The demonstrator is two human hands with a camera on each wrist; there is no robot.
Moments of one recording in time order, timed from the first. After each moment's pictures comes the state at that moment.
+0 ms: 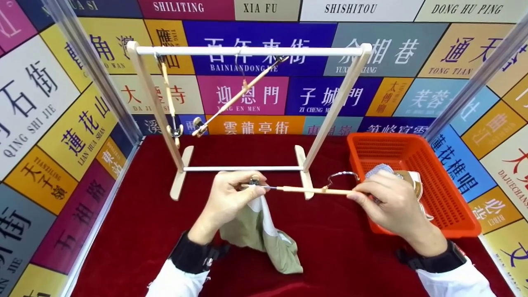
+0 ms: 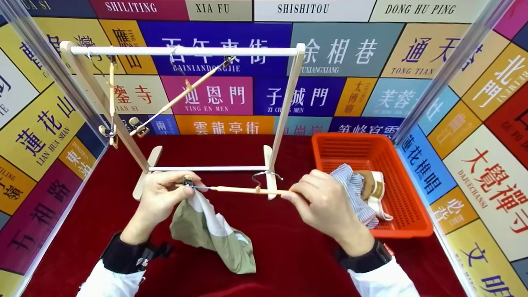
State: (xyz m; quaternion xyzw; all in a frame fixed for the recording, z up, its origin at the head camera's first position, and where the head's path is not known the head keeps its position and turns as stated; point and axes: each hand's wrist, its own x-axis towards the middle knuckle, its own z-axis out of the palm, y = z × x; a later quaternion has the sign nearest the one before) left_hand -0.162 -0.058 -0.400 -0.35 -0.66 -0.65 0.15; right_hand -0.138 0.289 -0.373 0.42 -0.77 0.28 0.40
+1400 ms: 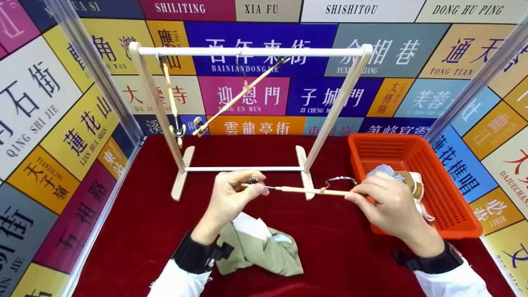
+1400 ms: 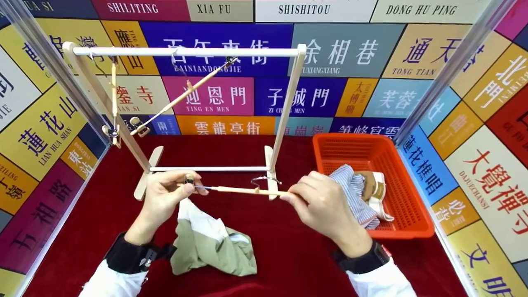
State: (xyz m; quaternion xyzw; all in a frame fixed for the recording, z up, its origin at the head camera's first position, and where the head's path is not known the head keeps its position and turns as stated) left_hand -0.164 -0.057 -0.408 -0.36 -0.62 -0.68 0.13; right_hand -0.140 0.288 -0.382 0.41 -0.77 0.27 0.41
